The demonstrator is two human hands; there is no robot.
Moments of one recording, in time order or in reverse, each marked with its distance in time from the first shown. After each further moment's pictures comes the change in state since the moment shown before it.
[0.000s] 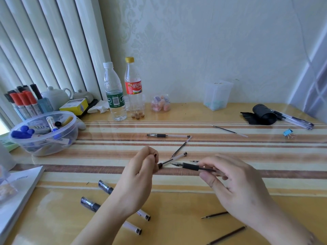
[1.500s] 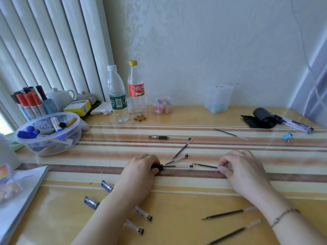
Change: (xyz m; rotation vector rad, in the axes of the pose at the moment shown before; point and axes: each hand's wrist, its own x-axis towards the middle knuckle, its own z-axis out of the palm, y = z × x) left_hand 0.028 -0.039 -0.002 0.715 -0.013 0.096; right_hand 0.020 0.052 0.007 -0.338 -0.237 0.430
